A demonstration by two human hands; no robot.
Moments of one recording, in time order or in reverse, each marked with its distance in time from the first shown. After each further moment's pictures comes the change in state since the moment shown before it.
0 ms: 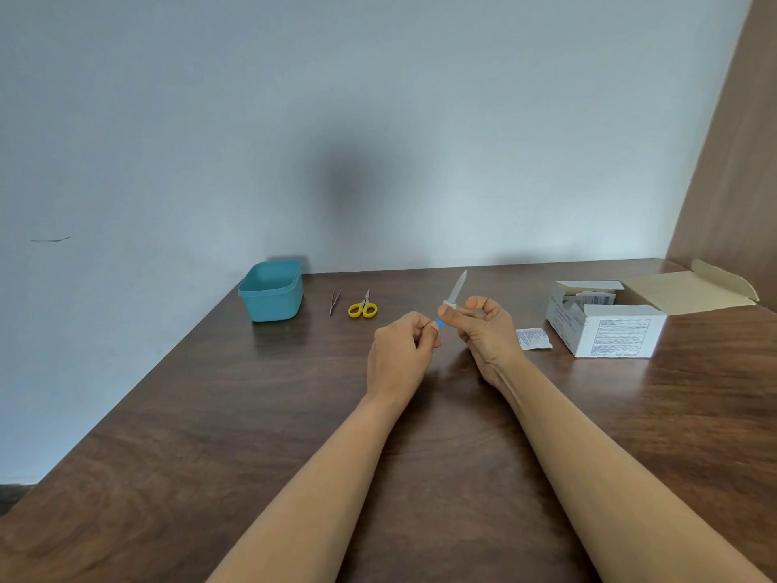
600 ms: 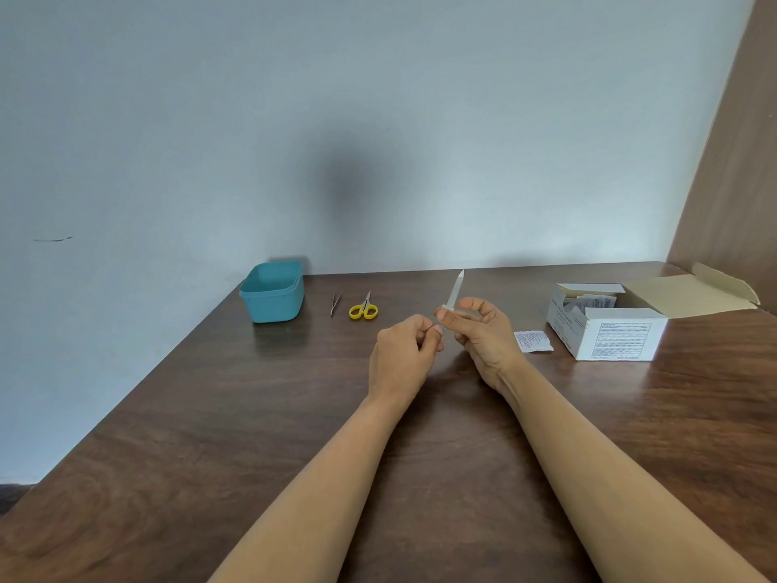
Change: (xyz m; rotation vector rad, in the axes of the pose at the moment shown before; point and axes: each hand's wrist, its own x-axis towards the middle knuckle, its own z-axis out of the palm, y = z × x) left_hand 0.000 0.000 0.000 0.009 -0.030 -0.001; right_hand -0.004 -0.002 0.000 -0.030 -0.070 0.014
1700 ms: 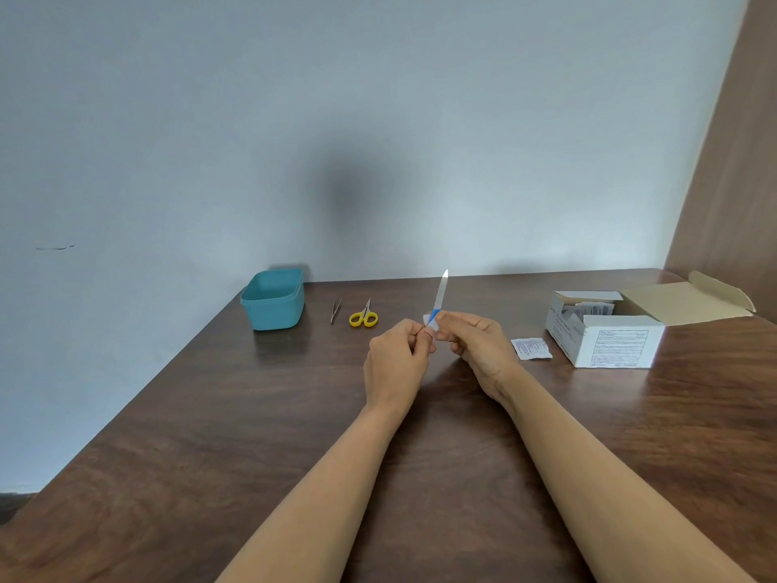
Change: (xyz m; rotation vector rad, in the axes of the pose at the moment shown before) left_hand -0.001 0.004 -0.004 0.015 0.118 -0.055; right_hand 0.000 0.003 0.002 -0.169 -0.060 0.007
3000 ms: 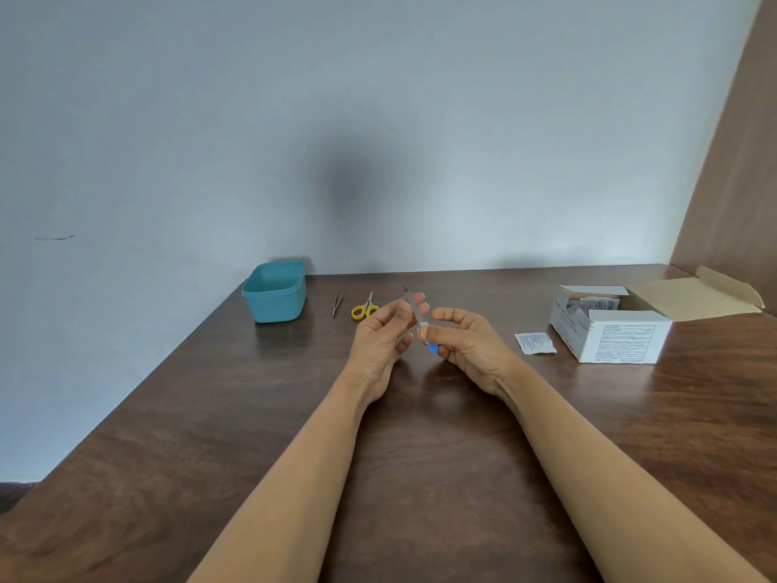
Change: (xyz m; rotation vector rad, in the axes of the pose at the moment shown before) left_hand 0.017 -0.004 -0.024 -0.920 -0.282 -0.340; right_hand -0.001 0.001 0.008 0.038 -0.159 0.133
